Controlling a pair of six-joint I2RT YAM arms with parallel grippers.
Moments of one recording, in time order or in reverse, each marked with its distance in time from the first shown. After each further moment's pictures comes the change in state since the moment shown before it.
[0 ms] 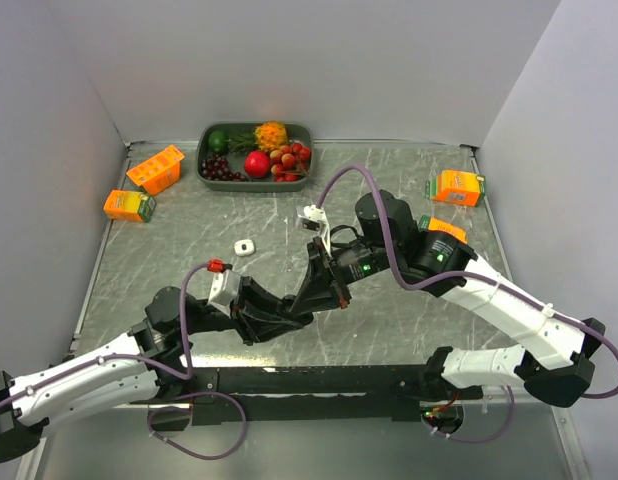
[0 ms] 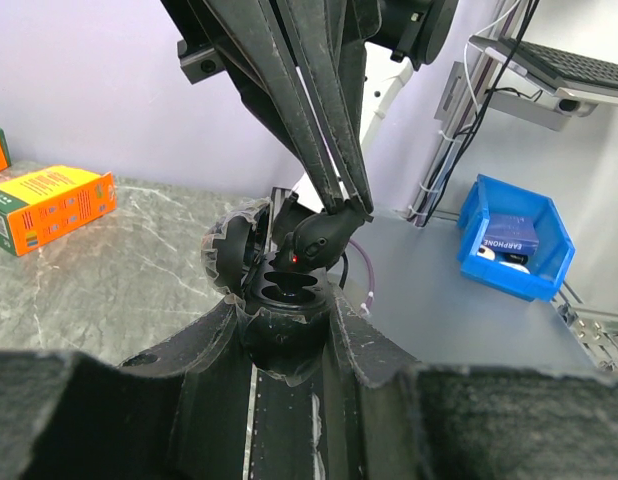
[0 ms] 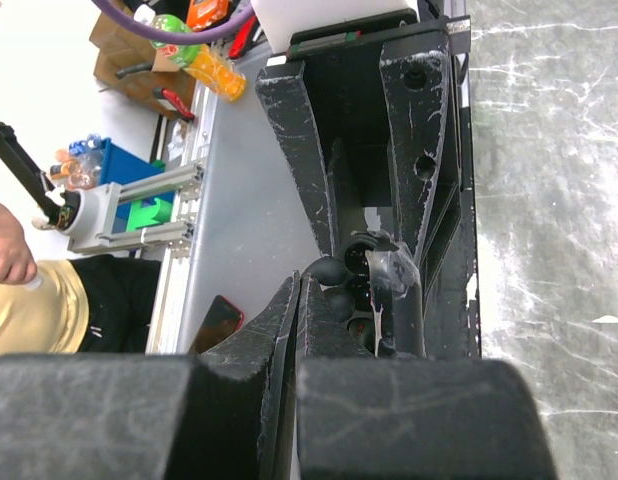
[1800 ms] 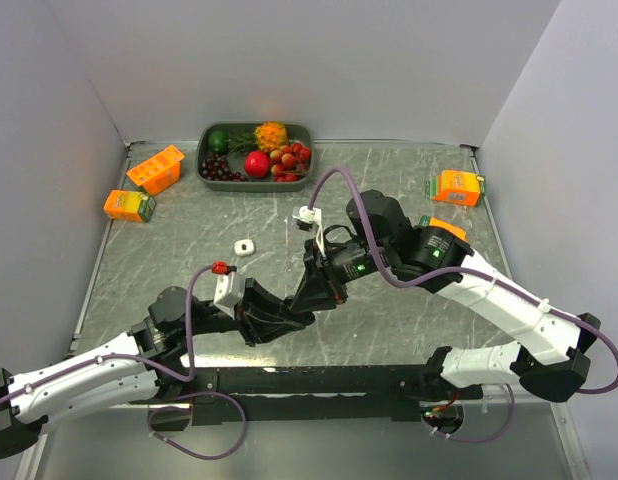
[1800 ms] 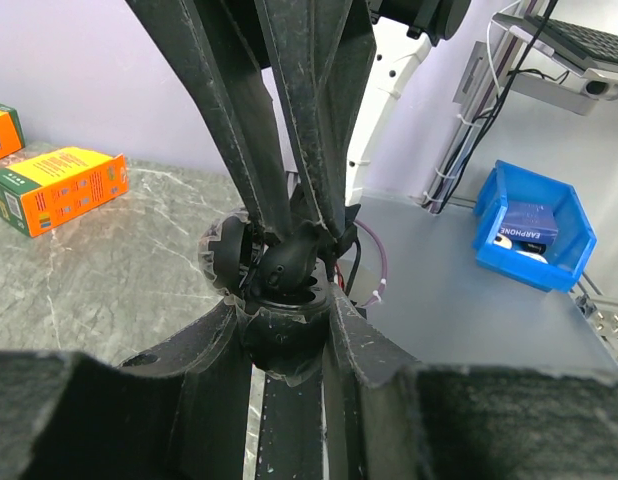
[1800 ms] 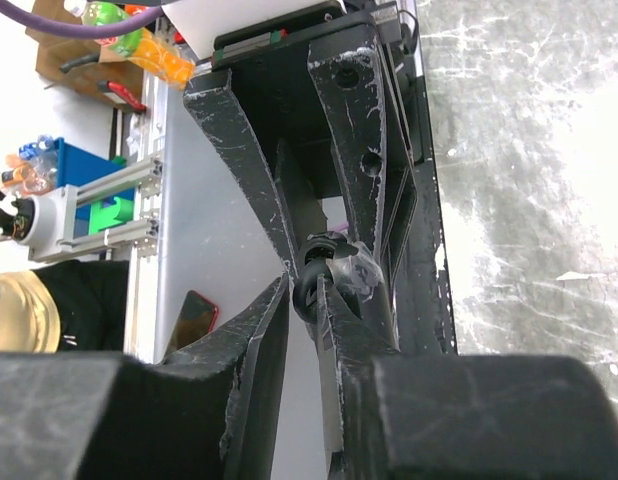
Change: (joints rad) left arm -0.031 0.002 0.013 -0.065 -0.045 0.045; right arm 0.015 0.041 0.056 -0.124 0.116 -0.053
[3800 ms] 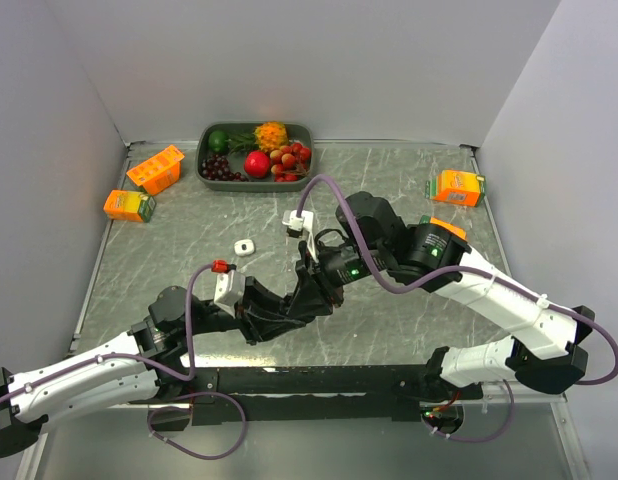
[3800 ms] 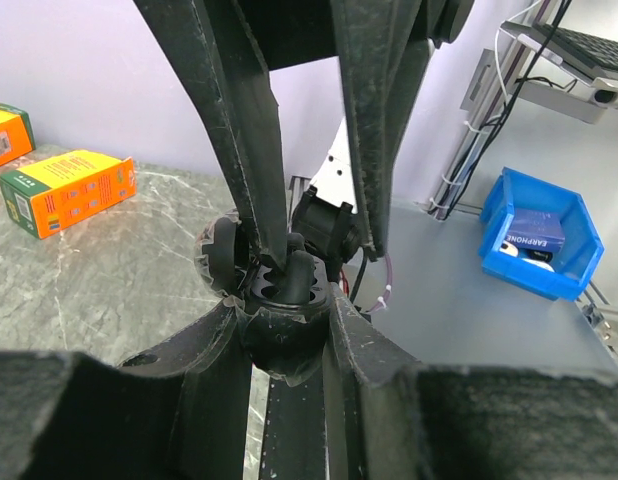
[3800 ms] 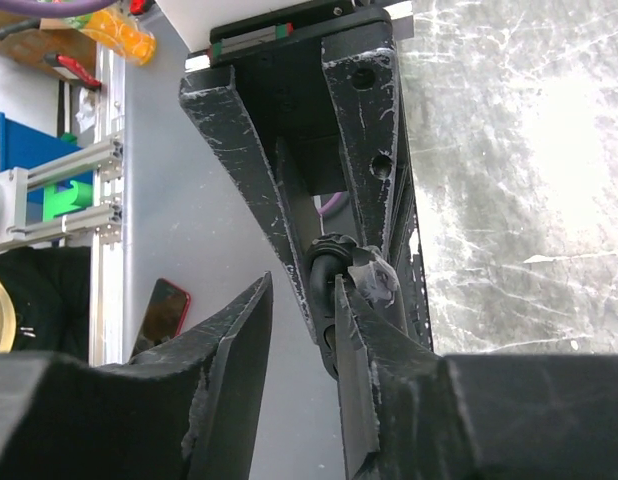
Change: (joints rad) left arm -0.003 0.006 0.007 0.001 -0.020 0.000; right arm 0.073 0.050 0.111 -0.122 0.126 -0.070
